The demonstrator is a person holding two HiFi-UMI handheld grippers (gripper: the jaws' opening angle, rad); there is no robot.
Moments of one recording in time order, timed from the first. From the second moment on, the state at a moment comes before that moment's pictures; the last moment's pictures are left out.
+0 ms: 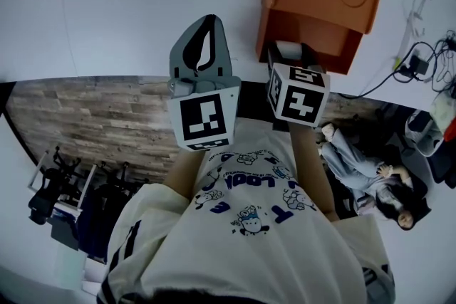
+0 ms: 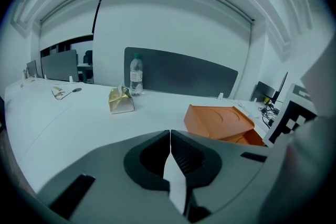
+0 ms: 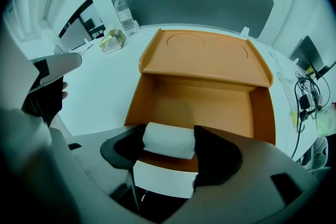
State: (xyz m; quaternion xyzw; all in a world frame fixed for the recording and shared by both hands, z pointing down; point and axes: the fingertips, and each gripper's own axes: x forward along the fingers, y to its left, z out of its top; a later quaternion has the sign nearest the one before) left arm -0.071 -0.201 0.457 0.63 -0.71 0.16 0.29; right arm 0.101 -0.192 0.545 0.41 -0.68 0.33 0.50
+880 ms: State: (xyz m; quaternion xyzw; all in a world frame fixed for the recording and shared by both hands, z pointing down) left arm -0.054 -0.201 0.397 0.67 -0.70 0.13 0.22; right arm 0.104 -0.210 0.470 0.48 -0.72 0.29 0.40
